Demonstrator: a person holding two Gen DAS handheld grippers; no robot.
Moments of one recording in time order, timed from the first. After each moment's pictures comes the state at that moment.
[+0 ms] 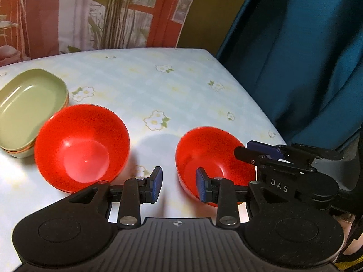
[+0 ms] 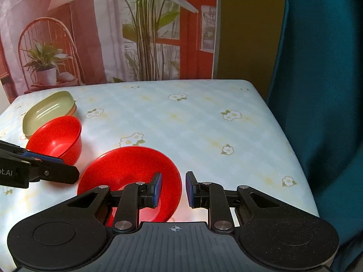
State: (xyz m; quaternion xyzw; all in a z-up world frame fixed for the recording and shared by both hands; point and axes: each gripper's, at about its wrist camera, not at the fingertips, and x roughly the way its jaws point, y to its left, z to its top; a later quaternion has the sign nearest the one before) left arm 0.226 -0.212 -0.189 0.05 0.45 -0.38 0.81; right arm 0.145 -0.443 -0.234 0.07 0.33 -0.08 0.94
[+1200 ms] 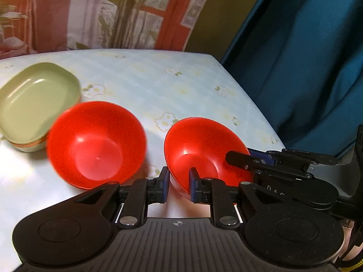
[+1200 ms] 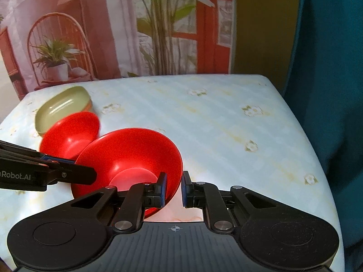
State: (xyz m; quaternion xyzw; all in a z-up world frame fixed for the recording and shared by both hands) left arm 0.234 -0.188 -0.186 0.02 0.45 -0.38 0.81; right arm 0.158 -0.419 -0.230 0.07 0.34 -0.04 0.94
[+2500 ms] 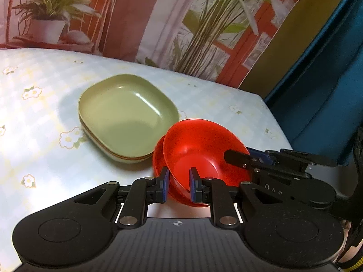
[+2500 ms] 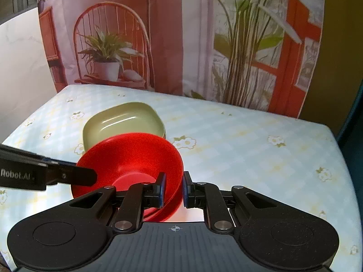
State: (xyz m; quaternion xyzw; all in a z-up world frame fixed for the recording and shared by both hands) left arm 0.281 -0.095 -0.172 -0.06 0.44 -0.29 0.85; right arm 0.246 -0.316 -0.197 0.01 0.33 0.06 0.94
